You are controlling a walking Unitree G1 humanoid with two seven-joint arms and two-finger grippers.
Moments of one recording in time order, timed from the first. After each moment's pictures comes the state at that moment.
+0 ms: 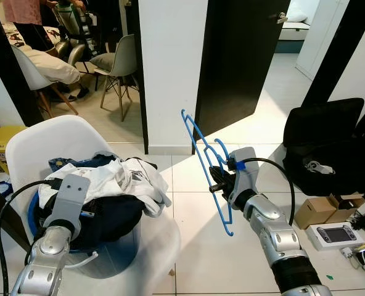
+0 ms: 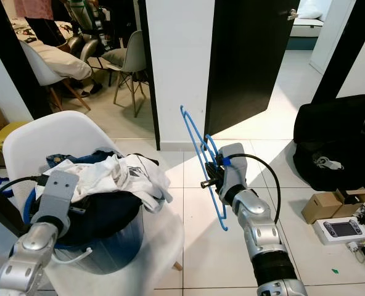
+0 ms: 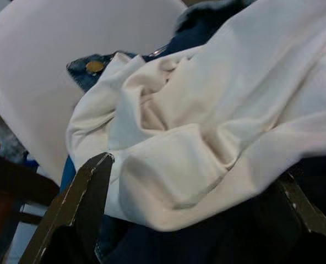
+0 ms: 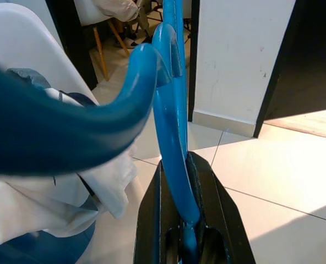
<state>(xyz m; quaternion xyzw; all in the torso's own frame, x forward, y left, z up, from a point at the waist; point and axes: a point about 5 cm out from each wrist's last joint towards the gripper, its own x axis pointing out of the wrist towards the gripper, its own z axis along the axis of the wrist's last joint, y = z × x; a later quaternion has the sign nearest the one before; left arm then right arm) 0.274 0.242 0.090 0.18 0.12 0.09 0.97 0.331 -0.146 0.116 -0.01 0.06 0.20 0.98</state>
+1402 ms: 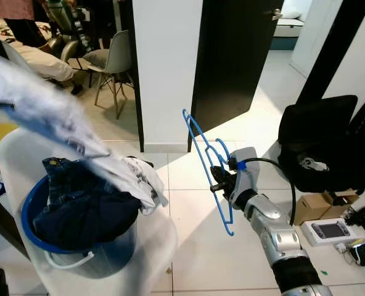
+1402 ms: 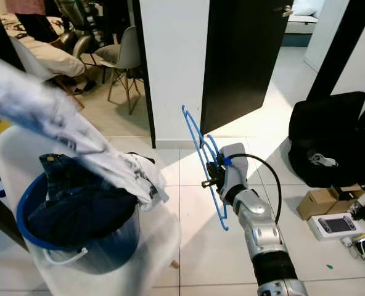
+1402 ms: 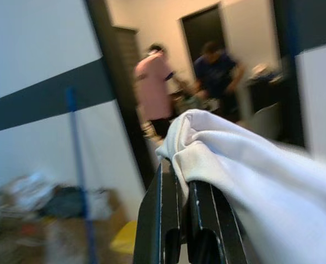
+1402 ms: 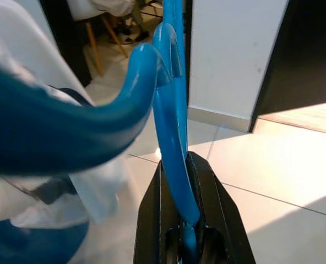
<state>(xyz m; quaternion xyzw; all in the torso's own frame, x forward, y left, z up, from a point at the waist) 0.303 0.310 0.330 0.16 -0.23 0.20 0.94 0.332 -0.145 0.117 -0.01 0.06 0.20 0.98</state>
